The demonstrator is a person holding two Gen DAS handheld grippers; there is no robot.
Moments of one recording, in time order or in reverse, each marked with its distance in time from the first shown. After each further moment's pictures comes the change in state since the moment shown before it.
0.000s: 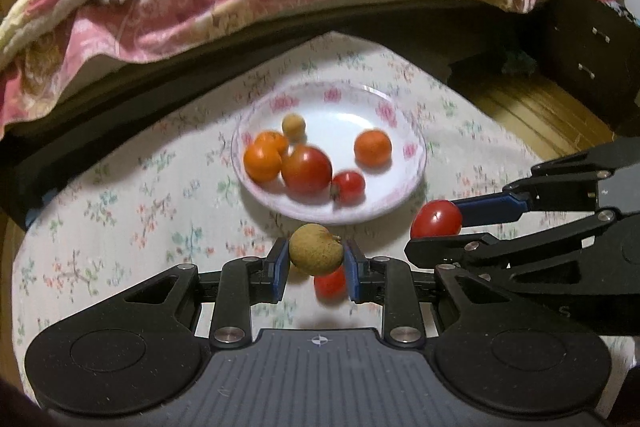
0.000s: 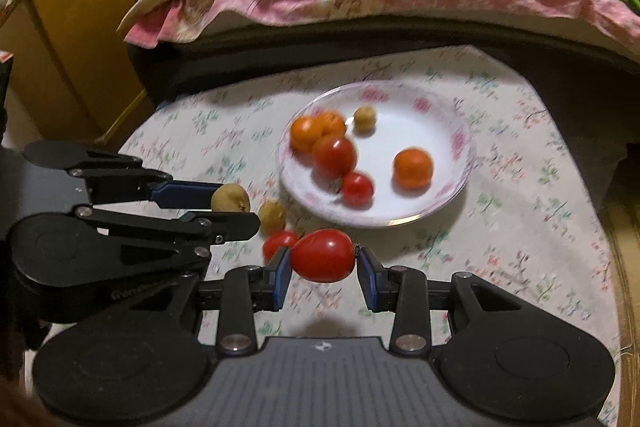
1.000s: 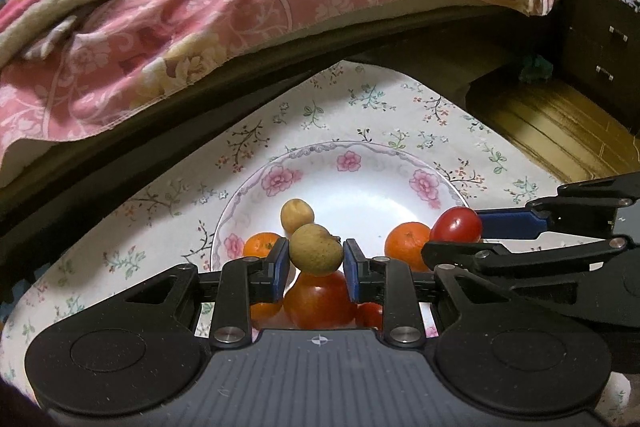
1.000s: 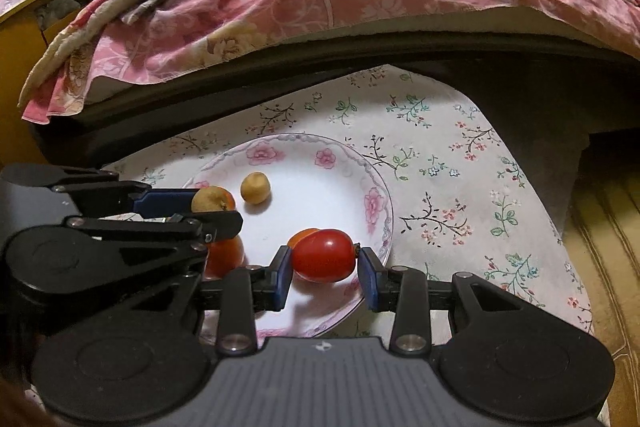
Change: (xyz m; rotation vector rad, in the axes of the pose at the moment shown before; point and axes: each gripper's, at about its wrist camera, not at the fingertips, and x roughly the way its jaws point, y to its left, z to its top) left arm 0.087 0.002 0.067 0.065 -0.023 0.026; right arm 0.057 -0.064 0.045 0.154 -0.062 -0.126
